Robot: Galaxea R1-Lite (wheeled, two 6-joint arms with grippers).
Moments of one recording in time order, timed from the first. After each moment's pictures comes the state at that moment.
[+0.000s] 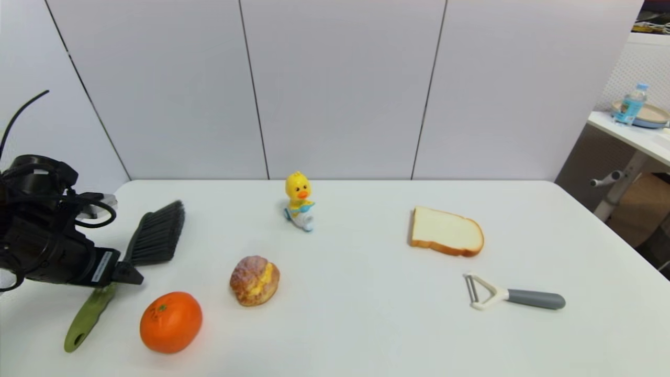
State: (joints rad) left arm 0.15 1.64 -1.00 0.44 -0.04 0.21; right arm 0.00 0.00 0.00 0.00 0.01 -0.01
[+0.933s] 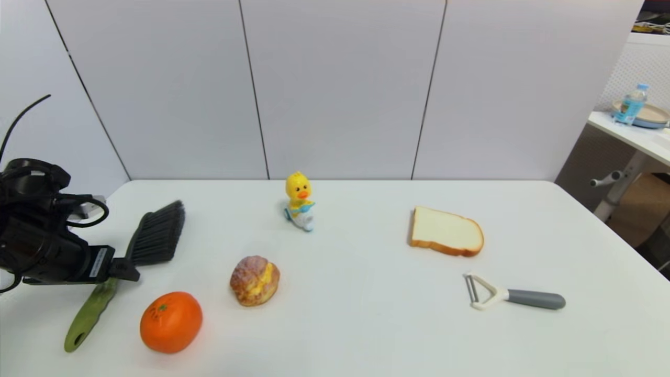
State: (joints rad) left arm 0.23 1.69 -1.02 0.42 -0.08 0.19; right arm 0.00 0.00 0.00 0.00 0.01 -0.01
